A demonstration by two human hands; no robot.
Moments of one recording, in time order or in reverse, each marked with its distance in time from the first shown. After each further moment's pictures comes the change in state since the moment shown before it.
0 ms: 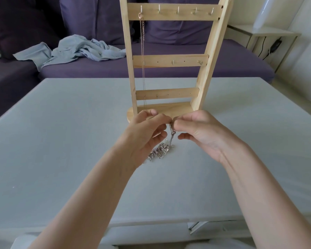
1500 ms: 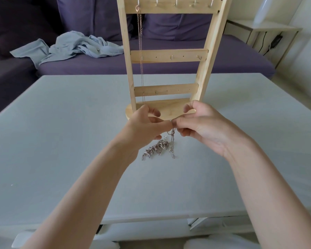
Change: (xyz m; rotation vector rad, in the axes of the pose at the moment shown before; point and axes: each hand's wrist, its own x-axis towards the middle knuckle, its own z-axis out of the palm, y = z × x) left_hand -0.001 0.001 -0.005 0.540 0.002 0.099; right_hand -0.002 -0.003 -0.005 0.140 0.041 0.046
